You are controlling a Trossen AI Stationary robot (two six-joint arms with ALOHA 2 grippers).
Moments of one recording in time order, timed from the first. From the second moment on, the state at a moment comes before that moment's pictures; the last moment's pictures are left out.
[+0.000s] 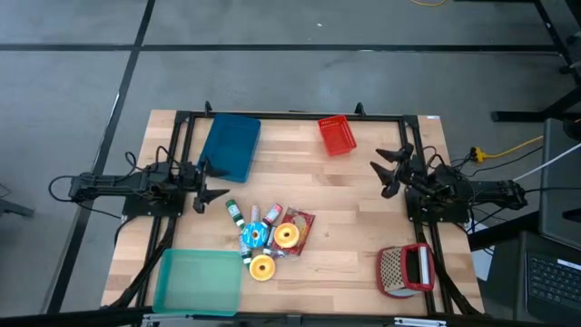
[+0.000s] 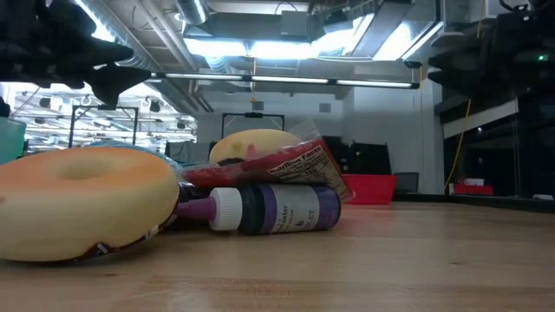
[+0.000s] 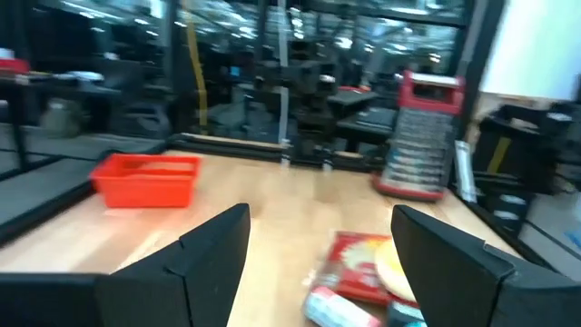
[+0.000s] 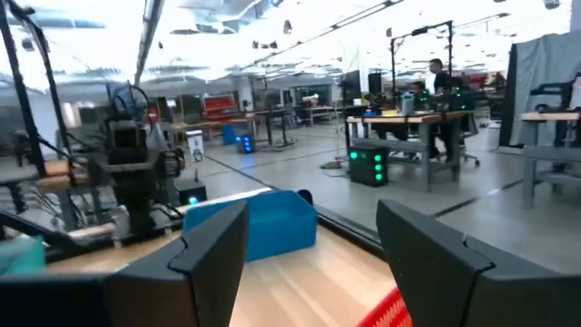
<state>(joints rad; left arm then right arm) 0.02 0.00 0.01 0.04 -0.08 -0.12 0.04 0.00 0.02 0.19 0.48 0.03</state>
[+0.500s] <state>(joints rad) 0.02 0.00 0.01 0.06 -0.24 -0.21 0.04 0.00 0.02 0.22 0.37 0.17</state>
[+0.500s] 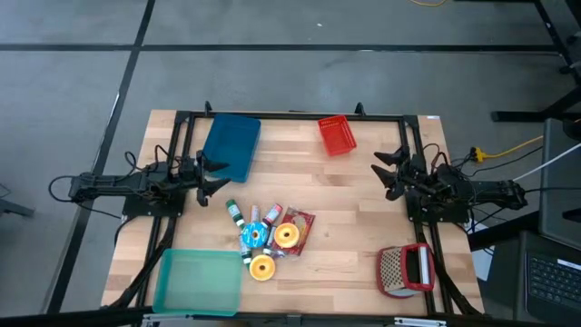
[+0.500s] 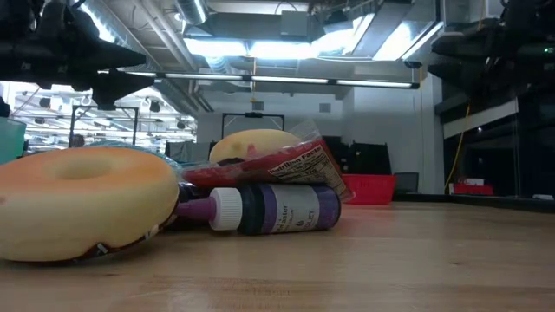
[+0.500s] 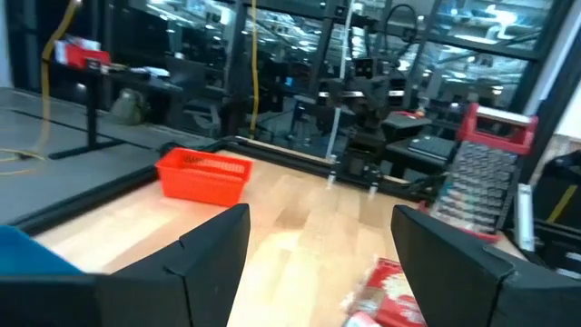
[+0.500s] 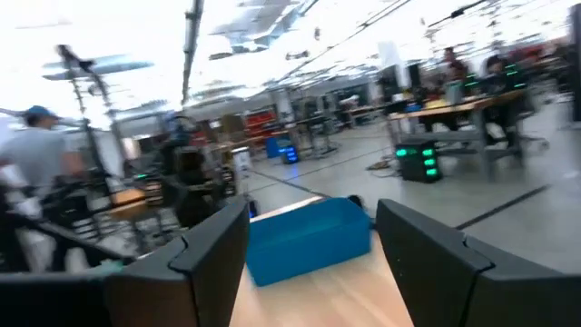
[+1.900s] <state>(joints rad) -0.05 0.59 0.23 -0.04 -0.25 -0.25 0.04 0.56 0.09 0.60 0.33 0.14</state>
